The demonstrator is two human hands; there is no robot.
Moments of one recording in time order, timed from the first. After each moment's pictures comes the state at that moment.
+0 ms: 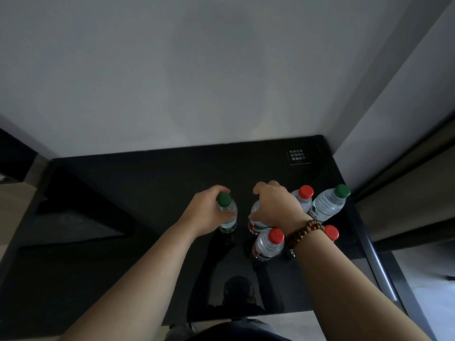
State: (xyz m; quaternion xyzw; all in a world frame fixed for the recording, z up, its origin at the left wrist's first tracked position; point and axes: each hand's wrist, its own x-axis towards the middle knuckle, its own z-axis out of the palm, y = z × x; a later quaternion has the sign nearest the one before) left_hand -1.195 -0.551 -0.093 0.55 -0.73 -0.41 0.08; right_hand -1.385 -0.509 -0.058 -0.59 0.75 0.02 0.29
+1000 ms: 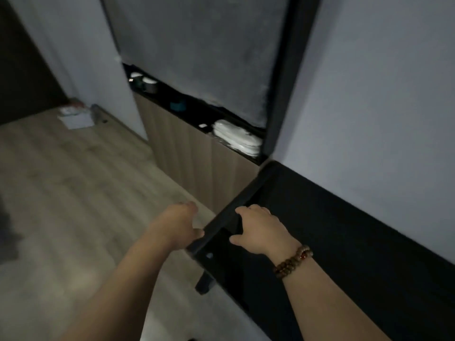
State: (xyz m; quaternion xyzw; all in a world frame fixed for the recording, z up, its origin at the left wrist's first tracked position) left_hand -0.576 -0.407 -0.028 0.84 -0.48 -0.25 0.03; right_hand -0.760 -0.506 -0.016 -0.88 0.40 0.13 0.22
